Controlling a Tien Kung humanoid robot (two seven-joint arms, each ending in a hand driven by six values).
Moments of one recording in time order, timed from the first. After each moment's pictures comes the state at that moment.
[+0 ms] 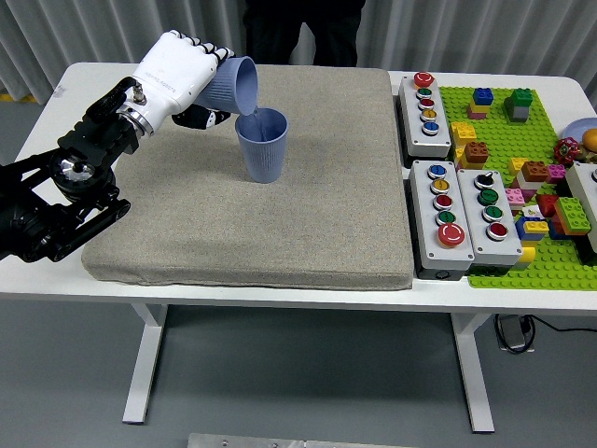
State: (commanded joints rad) left arm -0.95 0.43 -0.47 -0.94 2.25 0.39 0.15; right arm 0.25 -0.11 1.88 0.19 -1.20 -0.31 -0.33
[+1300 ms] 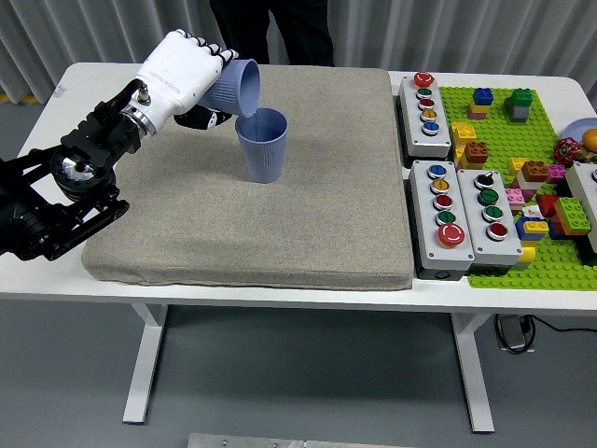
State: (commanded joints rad) left arm -0.97 0.45 -0.43 -0.95 2.27 0.39 0.18; right arm 0.24 -0.10 1.88 0.19 -1.20 -0.31 -0.33
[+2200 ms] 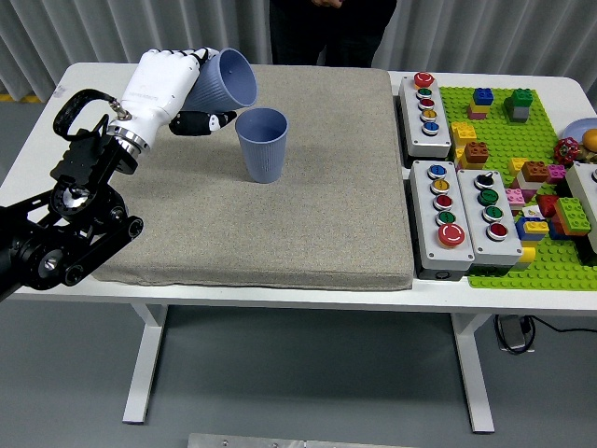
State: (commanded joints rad) left arm -0.73 0.36 -0.76 -1.01 2.02 0.45 0.12; right arm 0.23 -0.10 1.89 0.19 -1.22 -0.30 -0.33
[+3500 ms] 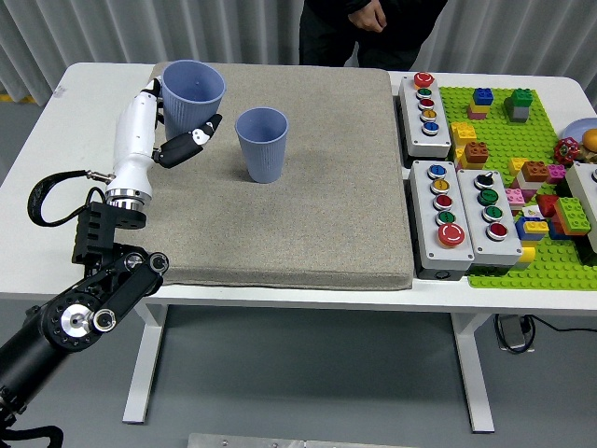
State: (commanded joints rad) left arm -0.42 0.15 -1.06 -1.14 1.69 0.63 -0.03; right arm 0.22 -0.09 1.90 0.19 -1.24 -0.30 -0.32
